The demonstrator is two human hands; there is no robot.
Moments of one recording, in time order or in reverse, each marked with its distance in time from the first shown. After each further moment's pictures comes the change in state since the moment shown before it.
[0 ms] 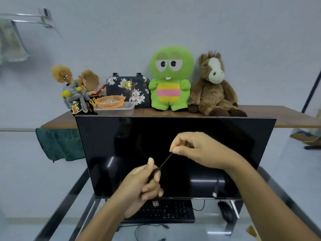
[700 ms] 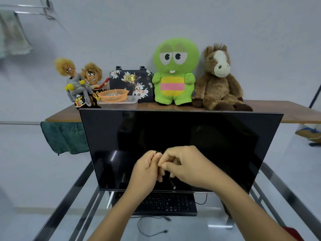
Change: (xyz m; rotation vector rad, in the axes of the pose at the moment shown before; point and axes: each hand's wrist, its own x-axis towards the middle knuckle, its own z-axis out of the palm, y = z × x) left_hand 0.014 -0.009 0.009 0.665 0.386 0.310; right_hand -0.011 -0.019 0.058 0.032 -0.007 0.149
